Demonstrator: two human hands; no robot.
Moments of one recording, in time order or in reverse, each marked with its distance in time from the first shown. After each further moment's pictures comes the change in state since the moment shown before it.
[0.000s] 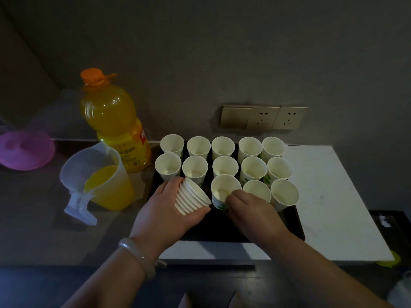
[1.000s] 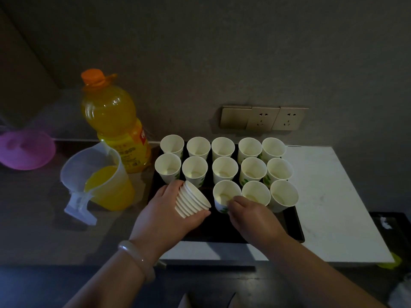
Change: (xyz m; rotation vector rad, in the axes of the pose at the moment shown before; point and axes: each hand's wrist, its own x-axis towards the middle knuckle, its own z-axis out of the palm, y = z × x) left_hand -0.004 0.002 0.000 0.000 -0.033 -0.016; right_hand -0.009 0.005 0.009 0.086 -0.103 0.051
